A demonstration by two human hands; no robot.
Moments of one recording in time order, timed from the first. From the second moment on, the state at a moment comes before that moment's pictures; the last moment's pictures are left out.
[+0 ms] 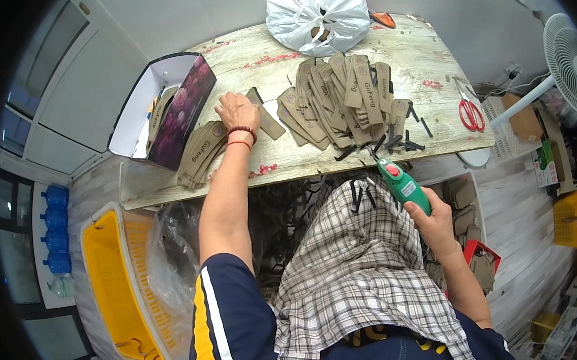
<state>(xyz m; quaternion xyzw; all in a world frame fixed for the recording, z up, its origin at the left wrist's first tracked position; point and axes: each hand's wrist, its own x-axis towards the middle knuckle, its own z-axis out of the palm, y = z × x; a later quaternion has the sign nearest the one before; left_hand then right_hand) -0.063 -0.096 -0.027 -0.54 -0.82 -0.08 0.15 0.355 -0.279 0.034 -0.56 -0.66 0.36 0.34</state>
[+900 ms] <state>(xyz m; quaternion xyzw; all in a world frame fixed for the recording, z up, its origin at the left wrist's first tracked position) 0.180 -0.205 0.031 -0.23 -0.37 -0.74 -0.52 0.360 -0.291 0.049 -0.56 -0.60 0.37 0.43</state>
